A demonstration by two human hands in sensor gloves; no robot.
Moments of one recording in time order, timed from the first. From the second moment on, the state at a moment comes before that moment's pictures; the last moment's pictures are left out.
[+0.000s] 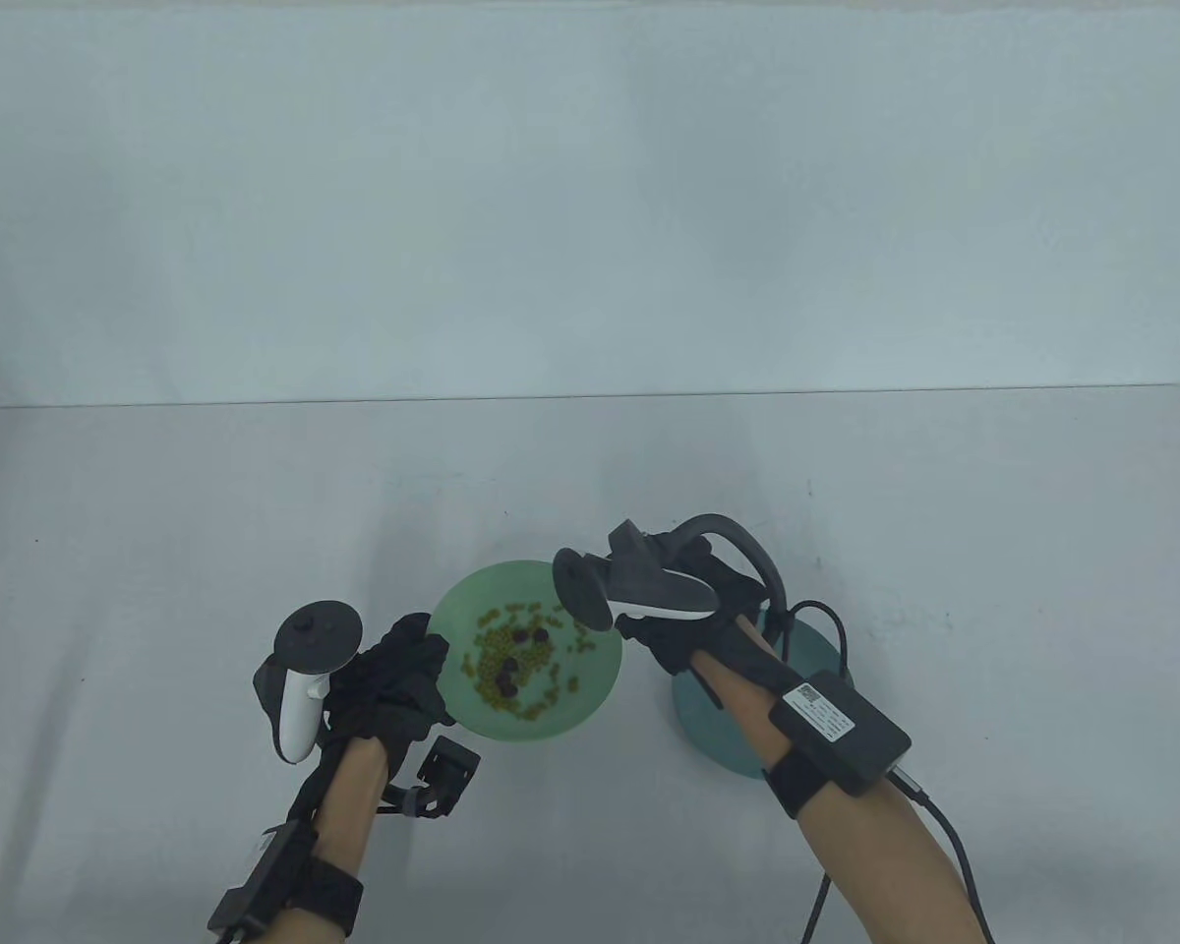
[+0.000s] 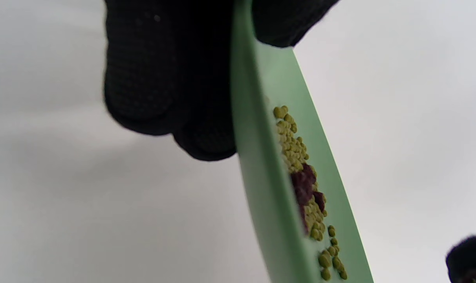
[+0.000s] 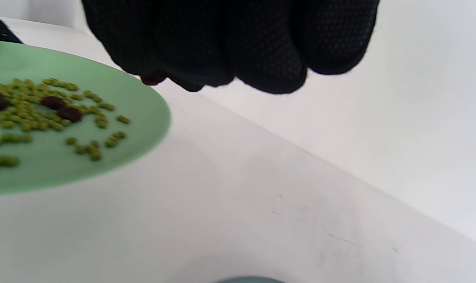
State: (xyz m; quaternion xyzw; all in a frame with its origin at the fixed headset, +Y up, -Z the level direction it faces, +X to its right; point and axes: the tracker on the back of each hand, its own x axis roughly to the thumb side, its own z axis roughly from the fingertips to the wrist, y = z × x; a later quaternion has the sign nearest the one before) left_hand -0.229 -0.713 -0.368 -0.11 0.07 0.52 0.84; right_hand 0.037 -0.598 -0.403 -0.21 -0.02 -0.96 0.17
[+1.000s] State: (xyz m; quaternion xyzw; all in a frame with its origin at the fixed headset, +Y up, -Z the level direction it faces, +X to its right) left_hand -0.227 -0.712 -0.368 -0.11 0.06 0.52 0.85; right_hand 0.150 -0.719 -0.392 -0.09 -0.17 -0.97 0.17
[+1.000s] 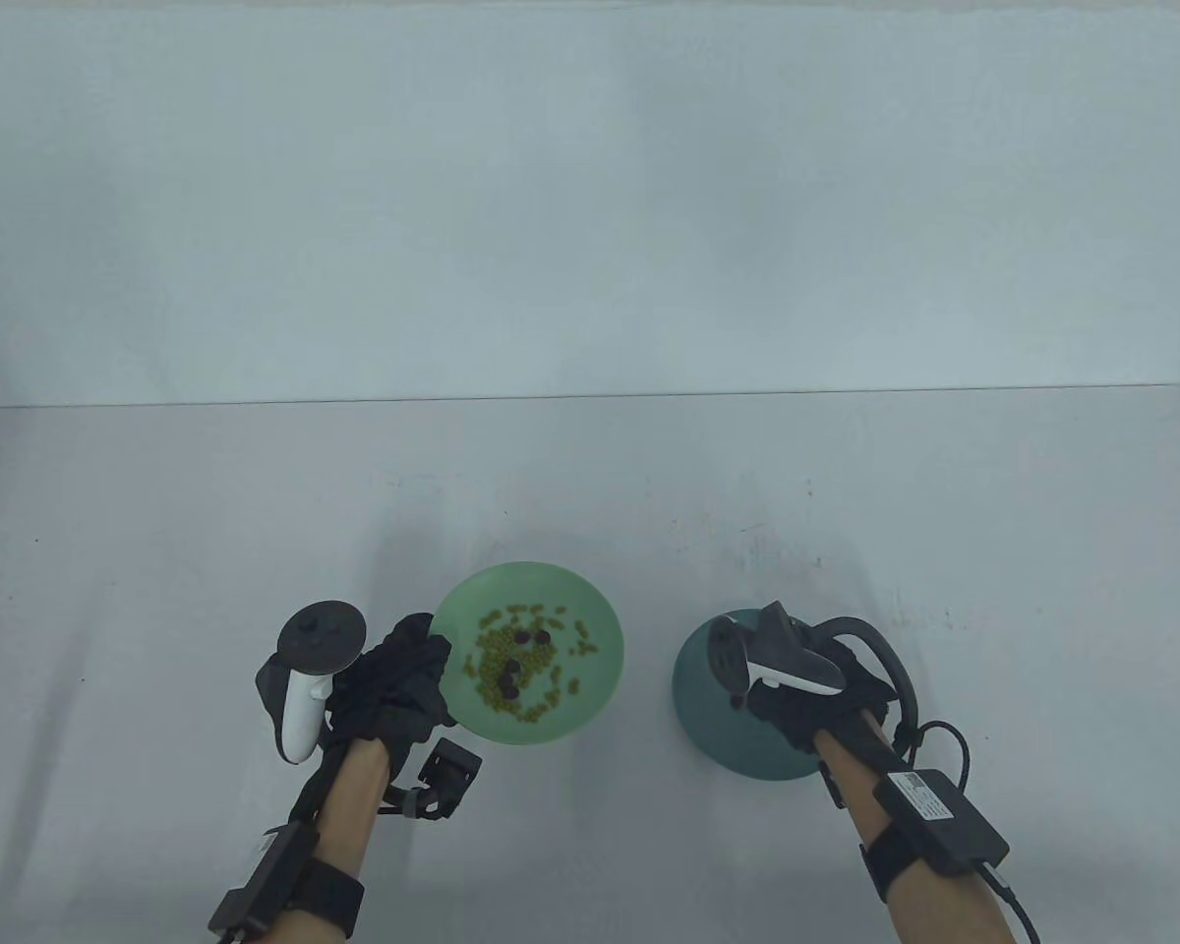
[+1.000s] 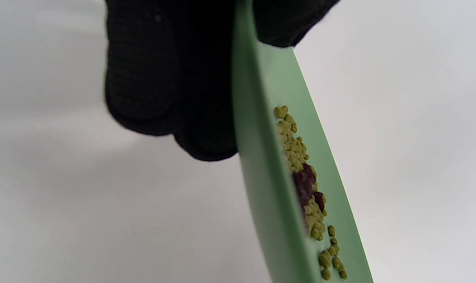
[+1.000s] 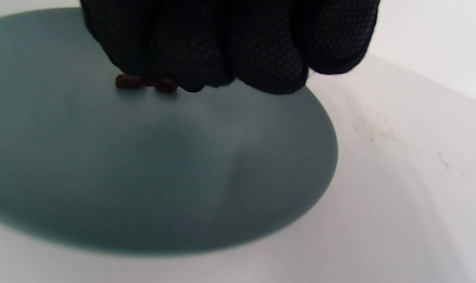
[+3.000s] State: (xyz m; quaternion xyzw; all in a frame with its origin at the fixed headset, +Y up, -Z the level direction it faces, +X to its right) left_hand -0.223 -0.713 -0.368 -0.12 0.05 0.52 0.84; right_hand -0.021 -0.629 -0.387 -0.27 -0.05 -0.95 0.17
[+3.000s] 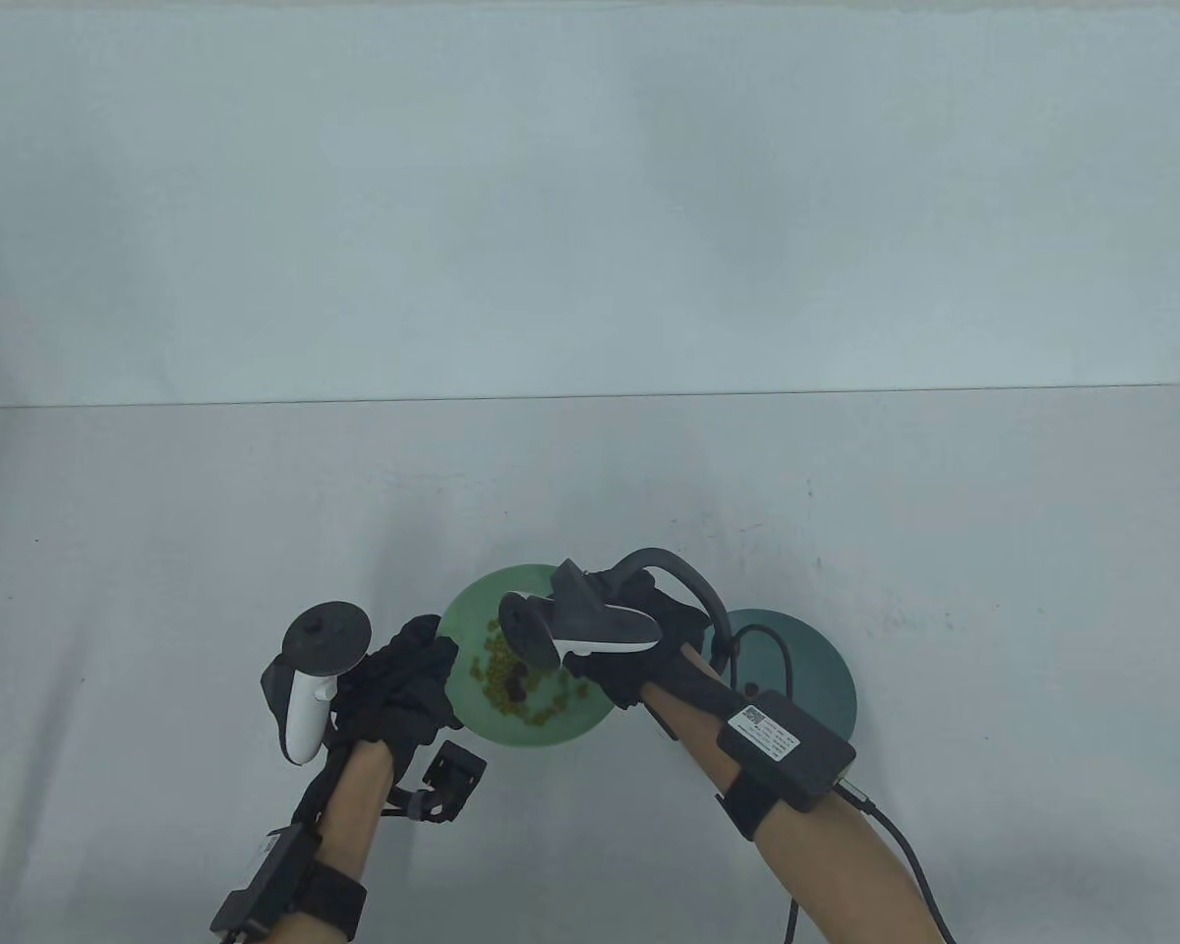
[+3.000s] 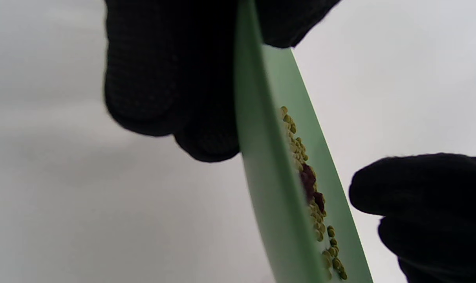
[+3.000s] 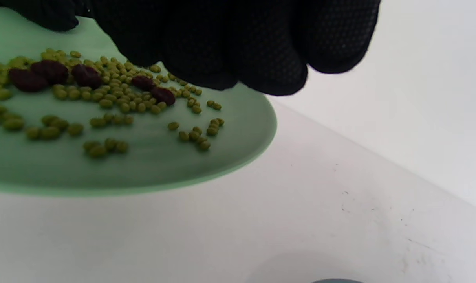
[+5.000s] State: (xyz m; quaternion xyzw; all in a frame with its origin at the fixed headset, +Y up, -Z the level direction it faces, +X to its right) left_hand -0.228 -0.713 -0.369 -0.12 0.06 0.54 0.83; right_hand -0.037 -0.647 -0.396 -0.29 -0.10 -0.94 0.13
